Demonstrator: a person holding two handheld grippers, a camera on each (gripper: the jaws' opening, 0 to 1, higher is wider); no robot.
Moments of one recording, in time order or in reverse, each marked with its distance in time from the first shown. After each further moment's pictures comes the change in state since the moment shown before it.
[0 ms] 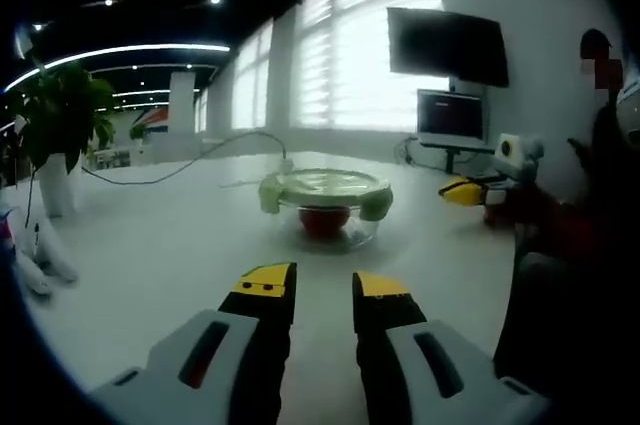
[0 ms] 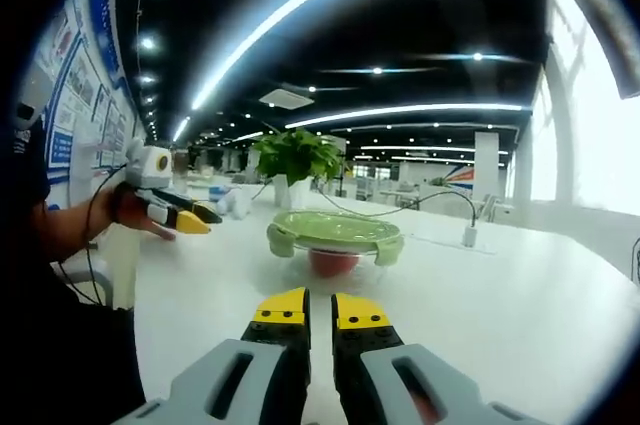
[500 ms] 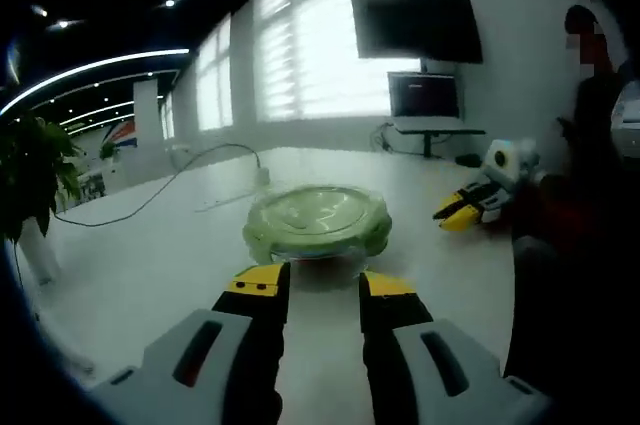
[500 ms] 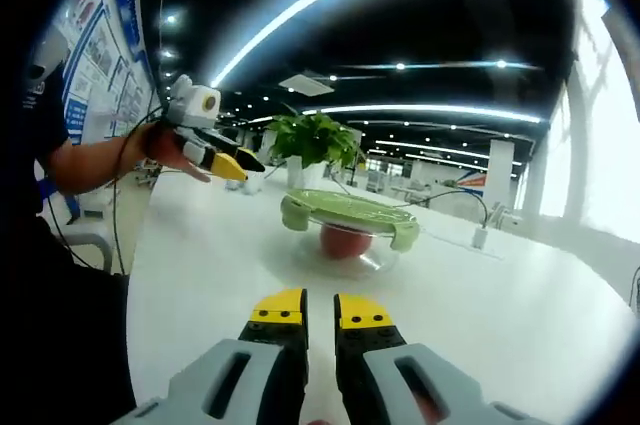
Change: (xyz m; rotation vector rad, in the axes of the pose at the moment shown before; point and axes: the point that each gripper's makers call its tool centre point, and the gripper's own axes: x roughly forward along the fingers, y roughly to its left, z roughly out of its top) left arm 0.037 0.003 0.046 0.106 0.063 -0.169; right arm 0.001 0.009 -0.017 -0.088 0.056 0.051
